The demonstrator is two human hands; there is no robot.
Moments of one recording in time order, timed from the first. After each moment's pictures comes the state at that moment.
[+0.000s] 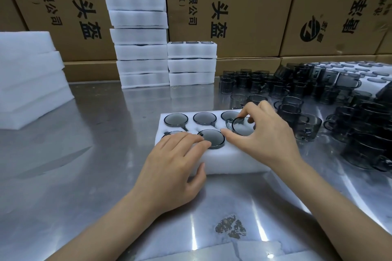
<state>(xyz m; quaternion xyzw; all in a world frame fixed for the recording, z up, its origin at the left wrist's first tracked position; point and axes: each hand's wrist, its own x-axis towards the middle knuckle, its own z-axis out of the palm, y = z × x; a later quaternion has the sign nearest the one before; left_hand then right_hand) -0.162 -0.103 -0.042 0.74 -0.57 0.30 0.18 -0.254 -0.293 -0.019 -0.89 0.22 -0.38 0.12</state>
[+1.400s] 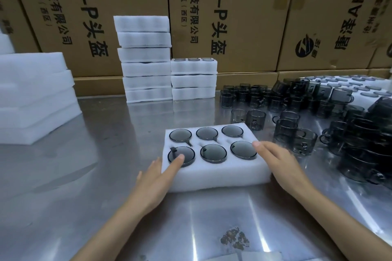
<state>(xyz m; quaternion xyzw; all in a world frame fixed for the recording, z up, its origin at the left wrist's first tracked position) -0.140 -0.083 -0.040 0.86 -0.29 -0.13 0.40 -0.286 -0.310 -0.036 -0.84 0.25 -0.29 0.39</state>
